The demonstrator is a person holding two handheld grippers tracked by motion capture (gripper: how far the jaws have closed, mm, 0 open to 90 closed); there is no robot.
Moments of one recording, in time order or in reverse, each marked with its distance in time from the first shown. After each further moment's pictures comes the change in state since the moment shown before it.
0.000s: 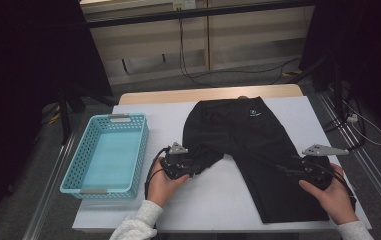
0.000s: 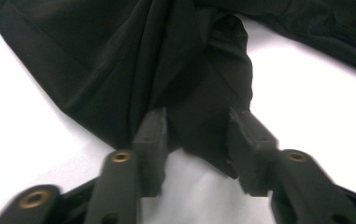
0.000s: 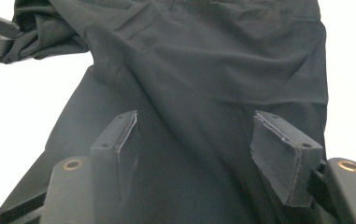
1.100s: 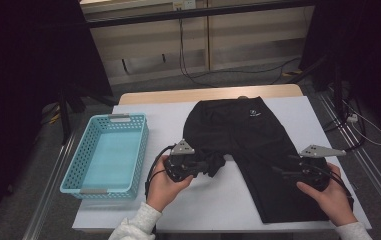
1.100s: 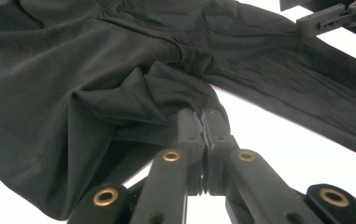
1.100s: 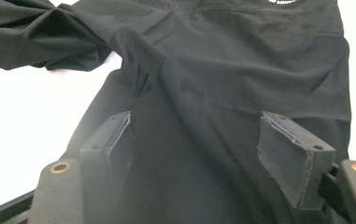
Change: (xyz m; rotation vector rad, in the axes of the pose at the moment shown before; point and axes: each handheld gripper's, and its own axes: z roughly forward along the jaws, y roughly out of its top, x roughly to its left) left arm -0.043 0.030 -0.040 -0.080 -0.140 0.094; right arm 0.009 0.003 -0.001 -0.019 0.043 -0.045
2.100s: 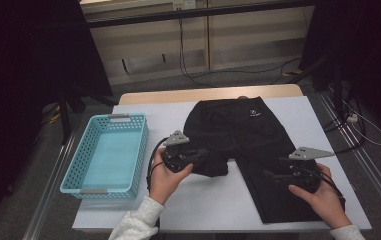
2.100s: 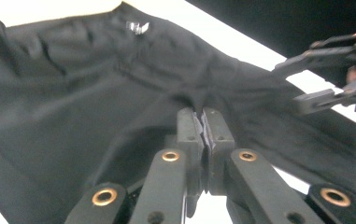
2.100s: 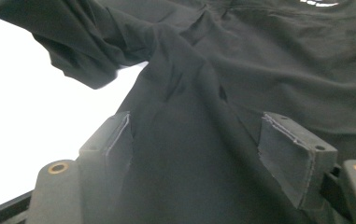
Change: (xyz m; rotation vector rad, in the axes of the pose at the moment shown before) left arm 0.020 0.008 0.010 -0.123 -0.003 -0.082; right arm 0.020 0.004 0.010 0.016 0.054 -0.046
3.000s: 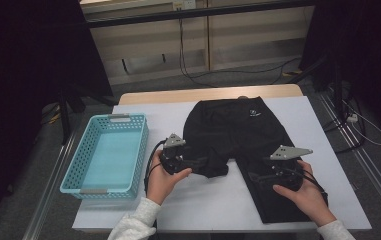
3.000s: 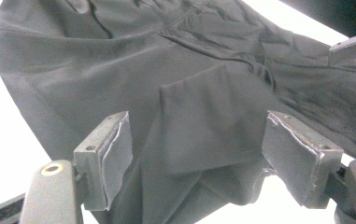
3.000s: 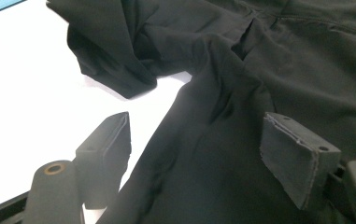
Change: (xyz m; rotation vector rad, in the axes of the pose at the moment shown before) left arm 0.020 -0.017 -0.001 0.040 0.120 -0.009; right arm 0.023 0.014 0.026 0.021 0.065 -0.076
